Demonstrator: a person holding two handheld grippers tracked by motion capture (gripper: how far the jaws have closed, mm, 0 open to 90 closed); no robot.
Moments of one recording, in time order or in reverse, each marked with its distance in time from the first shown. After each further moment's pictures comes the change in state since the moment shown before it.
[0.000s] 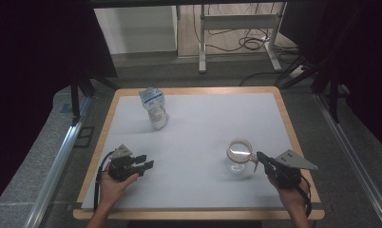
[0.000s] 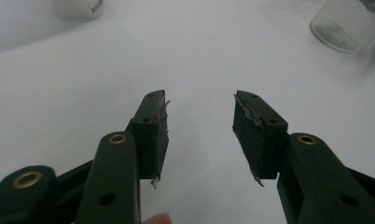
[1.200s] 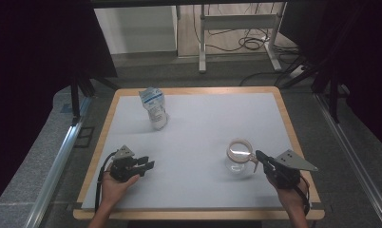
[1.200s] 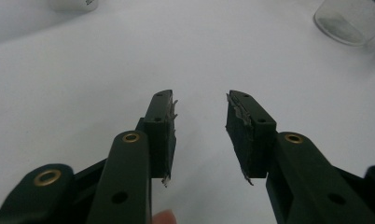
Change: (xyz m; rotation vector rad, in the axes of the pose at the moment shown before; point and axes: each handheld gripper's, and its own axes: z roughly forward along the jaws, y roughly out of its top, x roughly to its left) left arm -0.001 -0.003 0.006 0.018 -0.001 0.004; right arm 0.004 0.002 0.002 -0.015 0.006 -0.006
